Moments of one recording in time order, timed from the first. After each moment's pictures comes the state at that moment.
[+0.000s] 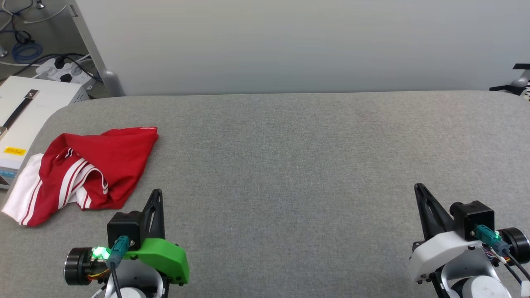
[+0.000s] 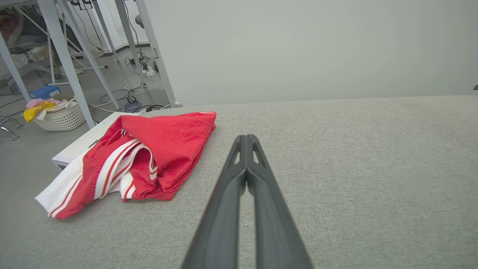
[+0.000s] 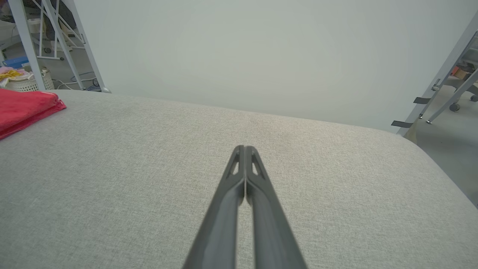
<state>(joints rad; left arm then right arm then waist) 0.01 0.05 0.00 0.00 -0.01 0.00 0.00 -0.01 -0.05 0.00 0.00 0.01 0.13 0.00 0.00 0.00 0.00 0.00</state>
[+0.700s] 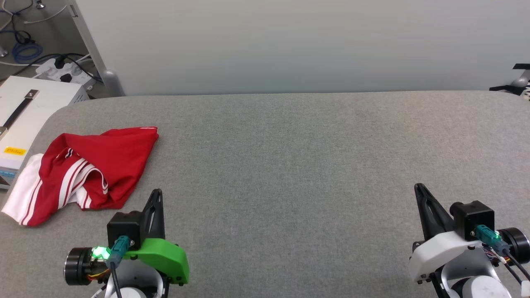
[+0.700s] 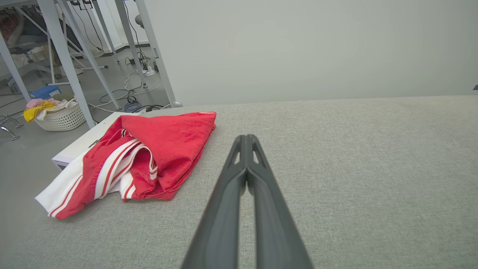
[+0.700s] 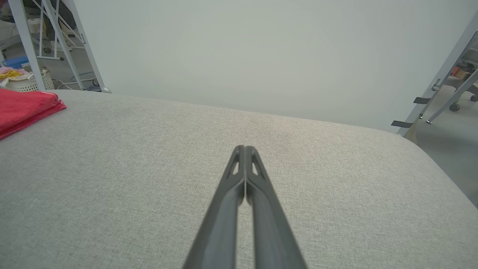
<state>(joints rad) 0.01 0.05 0.00 0.00 -0.01 0.00 0.00 -0.01 -0.05 0.00 0.00 0.01 0.13 0.00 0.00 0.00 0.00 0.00</state>
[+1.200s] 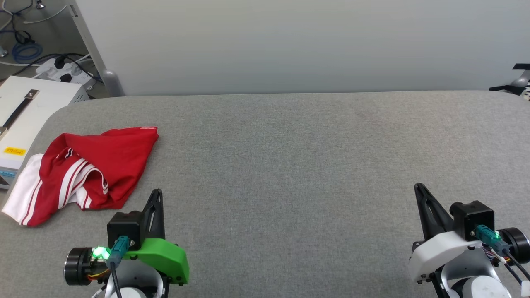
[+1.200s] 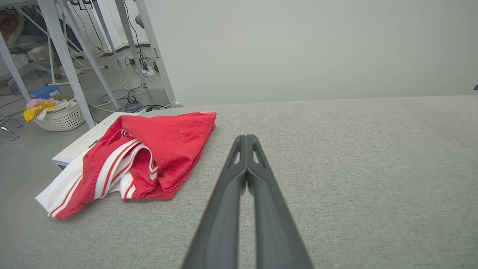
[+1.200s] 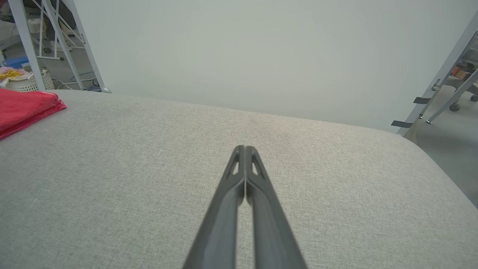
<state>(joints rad) 0.01 0.05 0.00 0.00 -0.01 0.00 0.00 -0.01 -0.05 0.00 0.00 0.01 0.13 0.00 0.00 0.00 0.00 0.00</state>
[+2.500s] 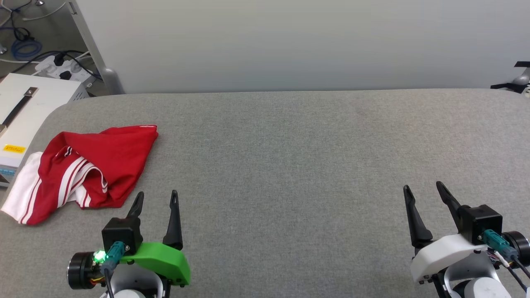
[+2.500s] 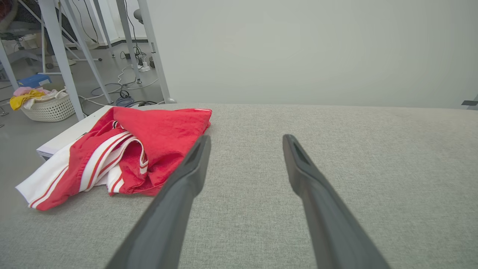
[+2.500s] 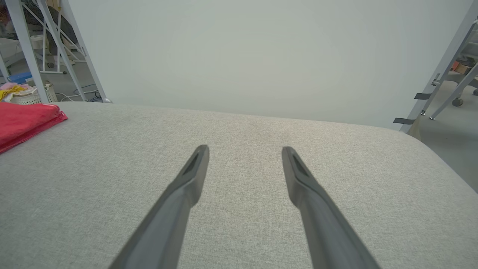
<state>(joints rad) 0.01 0.05 0.00 0.04 -0.08 0.00 -0.06 -0.01 -0.05 -0.01 0.03 0.05 0.13 -0.06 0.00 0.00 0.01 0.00</state>
